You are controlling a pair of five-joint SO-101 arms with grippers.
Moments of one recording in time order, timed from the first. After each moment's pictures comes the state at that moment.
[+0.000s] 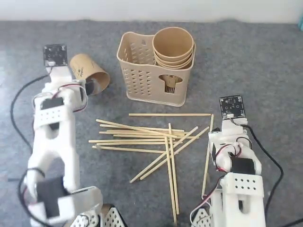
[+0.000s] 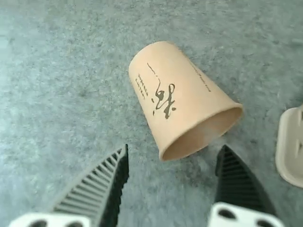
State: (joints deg) left arm -20.9 -8.2 36.0 32.4 -2.5; right arm 1.2 -63.5 78.2 43.7 10.9
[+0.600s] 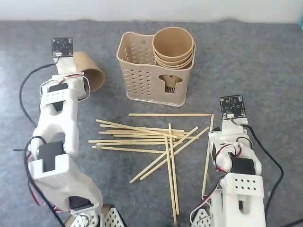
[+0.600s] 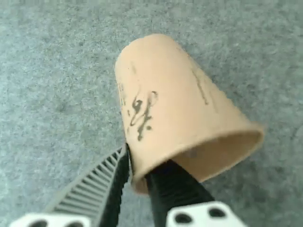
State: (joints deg) left arm -20.3 14.2 20.3 28.4 -2.9; right arm 1.2 -63.5 78.2 43.2 10.9
